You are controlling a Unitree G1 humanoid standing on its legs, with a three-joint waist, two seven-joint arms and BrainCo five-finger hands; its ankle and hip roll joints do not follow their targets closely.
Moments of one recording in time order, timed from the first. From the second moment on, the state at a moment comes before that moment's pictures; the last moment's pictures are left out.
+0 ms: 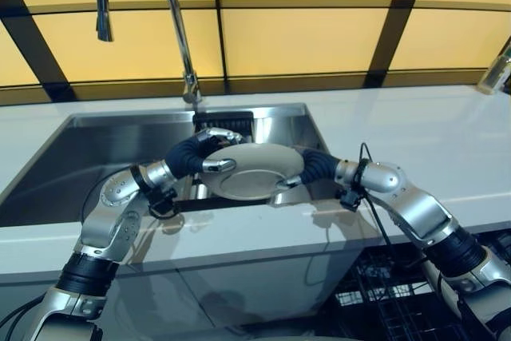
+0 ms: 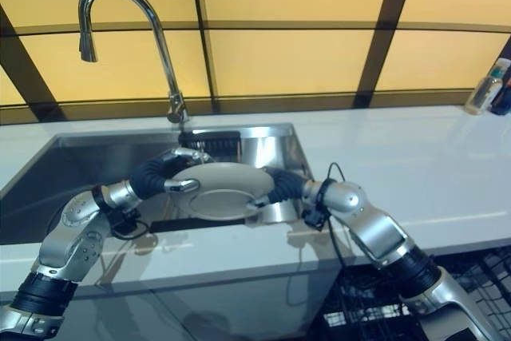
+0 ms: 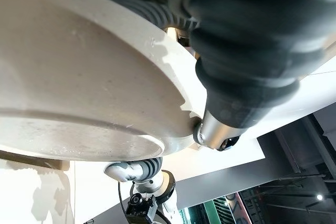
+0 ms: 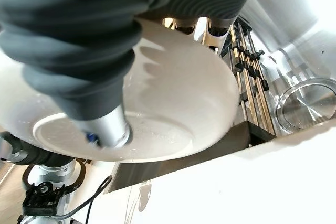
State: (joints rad) left arm -0.29 0.65 -0.10 -0.03 -0.72 -0.03 -0.79; right arm -0.50 -0.68 0.45 -0.20 0.29 0.32 0.50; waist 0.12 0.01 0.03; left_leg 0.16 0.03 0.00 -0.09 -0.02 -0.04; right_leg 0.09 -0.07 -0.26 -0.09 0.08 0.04
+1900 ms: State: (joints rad) left arm -0.26 0.53 0.13 -0.02 -0.78 -0.08 -0.35; right arm -0.26 -0.73 -0.14 -0.14 0.28 0.24 0.01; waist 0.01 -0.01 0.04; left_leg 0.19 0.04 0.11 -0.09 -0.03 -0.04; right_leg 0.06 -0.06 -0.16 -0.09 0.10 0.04
